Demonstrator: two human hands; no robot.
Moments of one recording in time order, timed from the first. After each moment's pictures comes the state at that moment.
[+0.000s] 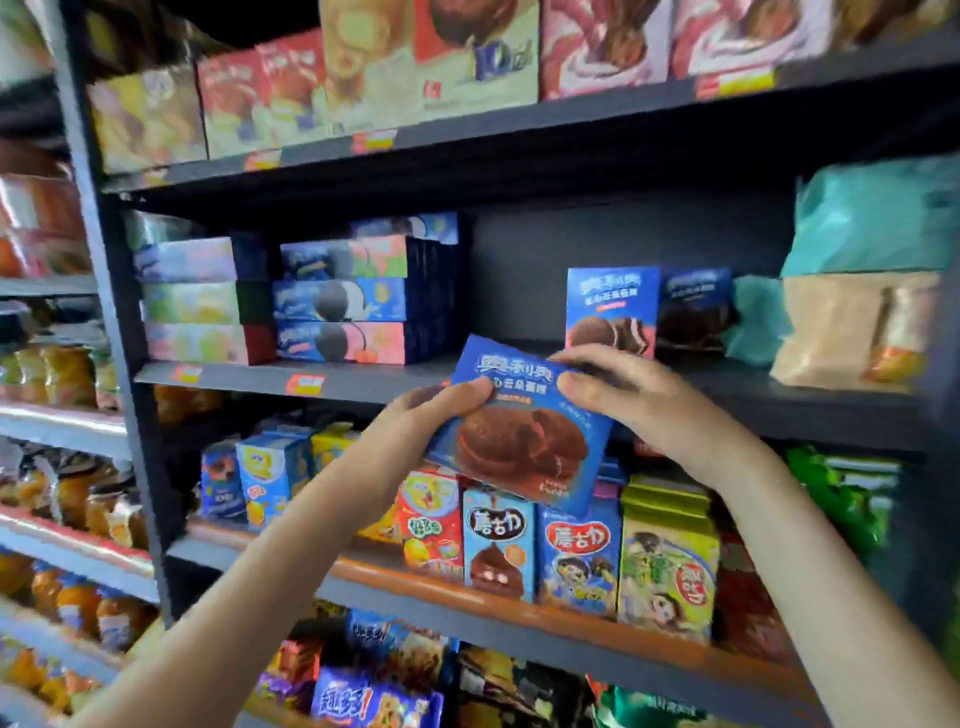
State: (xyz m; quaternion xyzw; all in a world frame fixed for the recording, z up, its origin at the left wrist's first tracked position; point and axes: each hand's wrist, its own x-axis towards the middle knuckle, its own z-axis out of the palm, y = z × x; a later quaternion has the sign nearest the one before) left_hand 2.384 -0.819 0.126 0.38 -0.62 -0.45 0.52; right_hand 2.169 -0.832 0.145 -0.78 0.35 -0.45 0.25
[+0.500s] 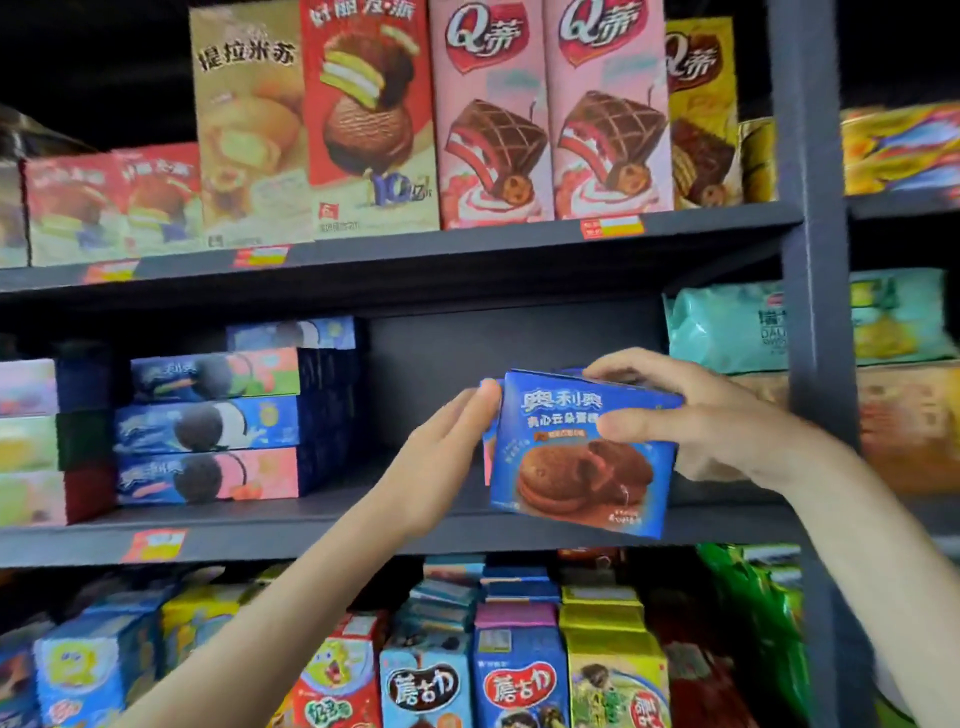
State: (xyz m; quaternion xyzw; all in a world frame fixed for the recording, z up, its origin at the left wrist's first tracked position) left_hand 2.322 -0.892 0.188 0.26 -0.78 -0.31 0.48; right_hand 2.101 -0.815 0.221 -0.74 0.46 -0.47 0.15
